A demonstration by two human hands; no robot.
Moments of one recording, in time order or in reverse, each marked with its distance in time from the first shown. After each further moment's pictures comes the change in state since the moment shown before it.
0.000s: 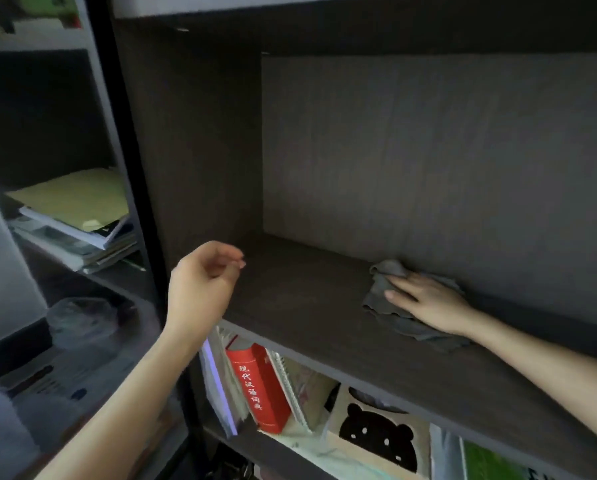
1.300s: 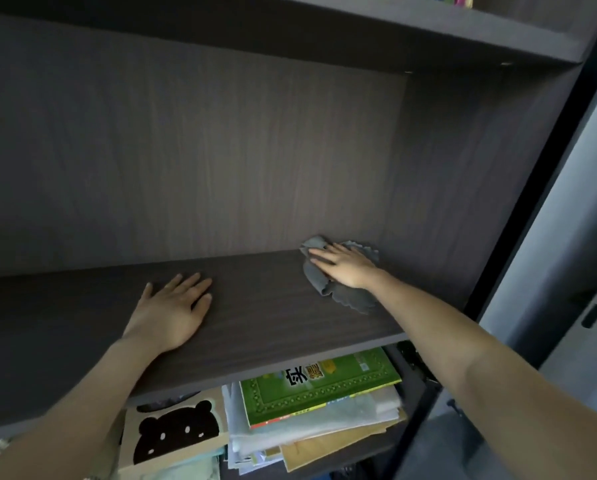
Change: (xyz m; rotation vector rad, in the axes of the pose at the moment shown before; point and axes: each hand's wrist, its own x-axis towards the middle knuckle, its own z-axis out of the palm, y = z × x) left_hand -0.061 0.034 0.250 0.835 -1.034 0.618; right_hand -0.208 0.157 -0.049 -0.067 -0.029 0.767
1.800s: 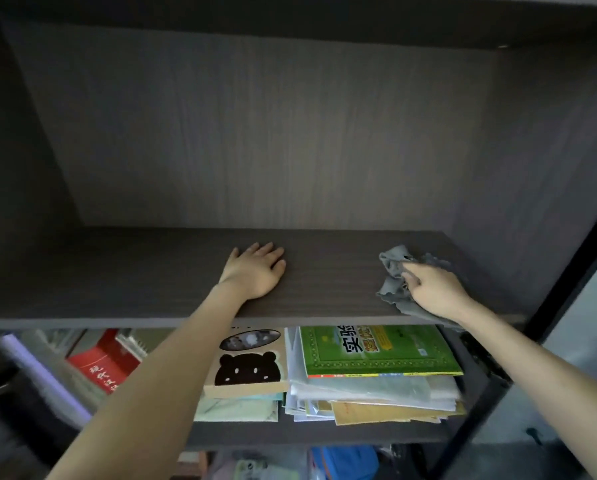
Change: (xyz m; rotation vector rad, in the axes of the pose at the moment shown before) left_hand -0.015 0.020 -0.003 -0.021 0.003 -0.072; right_hand -0.102 -0.007 0.019 0.144 0.232 -0.001
